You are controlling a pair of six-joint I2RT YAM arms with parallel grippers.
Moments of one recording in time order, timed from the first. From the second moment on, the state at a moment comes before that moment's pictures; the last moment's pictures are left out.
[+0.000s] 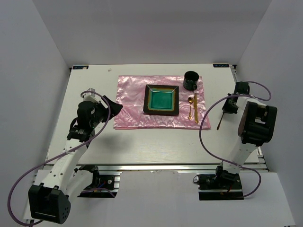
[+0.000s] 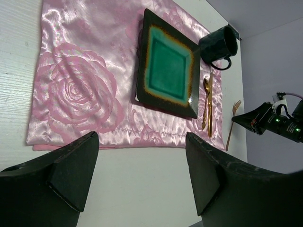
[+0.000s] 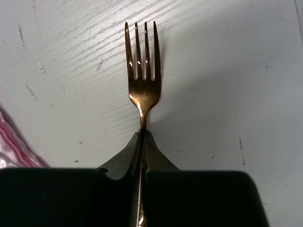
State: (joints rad) left arm -0.18 0.89 0.65 -0.13 0.18 -0.73; right arm -0.22 1.87 1.17 -0.35 0.00 0.21
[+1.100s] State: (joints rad) left arm -0.18 0.64 0.72 -0.23 0.11 -0.72; right arm 0.67 2.00 1.56 -0.18 -0.51 0.52
